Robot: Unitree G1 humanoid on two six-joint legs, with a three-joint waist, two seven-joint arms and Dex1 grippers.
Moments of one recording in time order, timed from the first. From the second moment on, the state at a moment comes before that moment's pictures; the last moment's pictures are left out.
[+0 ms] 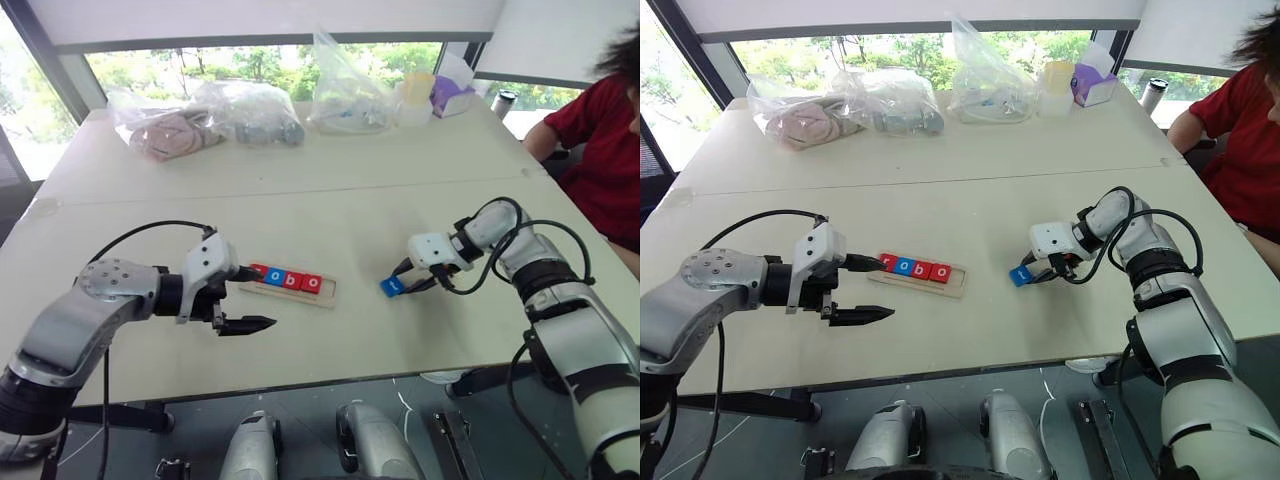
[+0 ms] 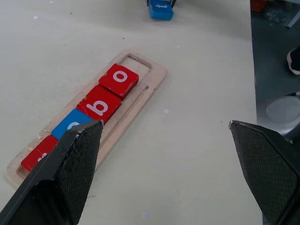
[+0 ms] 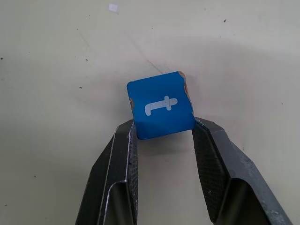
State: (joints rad) left arm -0.28 0.90 -0.04 -0.42 -0.51 0.71 -1.06; right arm -0.98 -0.62 0.35 1.06 -0.13 -0.53 1.57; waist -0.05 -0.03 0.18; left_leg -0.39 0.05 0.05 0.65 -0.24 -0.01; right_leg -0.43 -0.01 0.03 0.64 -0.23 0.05
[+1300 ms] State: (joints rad) left arm -0.31 0.92 0.02 -0.40 -0.62 0.77 -1.03; right arm -0.68 -0.60 0.31 0.02 0.12 0.68 1.21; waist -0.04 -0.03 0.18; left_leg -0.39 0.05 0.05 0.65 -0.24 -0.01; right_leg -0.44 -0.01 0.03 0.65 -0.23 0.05
